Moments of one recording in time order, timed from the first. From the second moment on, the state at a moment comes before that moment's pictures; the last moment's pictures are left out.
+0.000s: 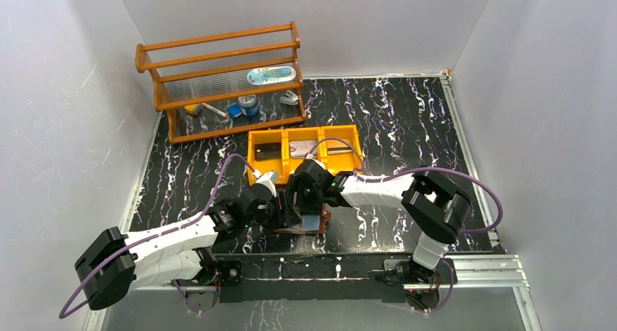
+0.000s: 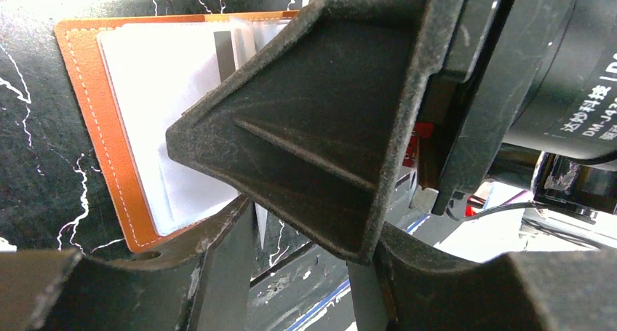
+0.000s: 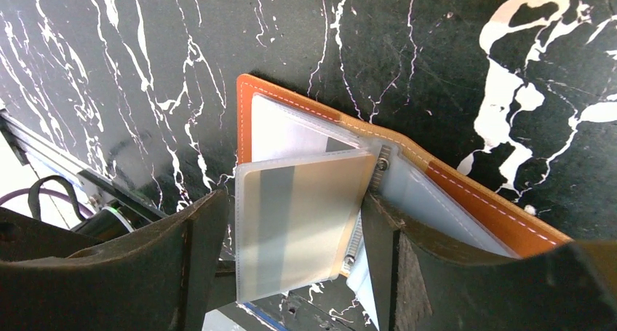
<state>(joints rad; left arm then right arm) -0.94 1.01 0.40 -0.11 0.04 -0.96 1.05 1.71 0.95 -0.18 -0.06 1.07</state>
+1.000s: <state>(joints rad) -0.94 1.17 0.44 0.10 0.23 -0.86 1.04 1.48 0.89 -0.38 0.15 1.15</state>
